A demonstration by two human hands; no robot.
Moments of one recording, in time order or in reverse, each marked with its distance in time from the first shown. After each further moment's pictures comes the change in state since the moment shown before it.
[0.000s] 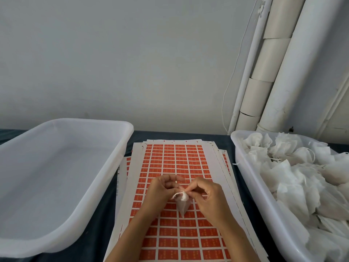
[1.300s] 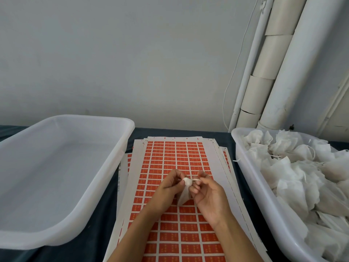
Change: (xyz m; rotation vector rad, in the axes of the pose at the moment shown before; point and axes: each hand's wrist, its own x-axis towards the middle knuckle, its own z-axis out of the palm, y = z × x) left_hand -0.006 -0.001 0.007 -0.114 -0.194 0.036; right_hand 0.004 -0.002 0.011 1.488 0.207 0.699
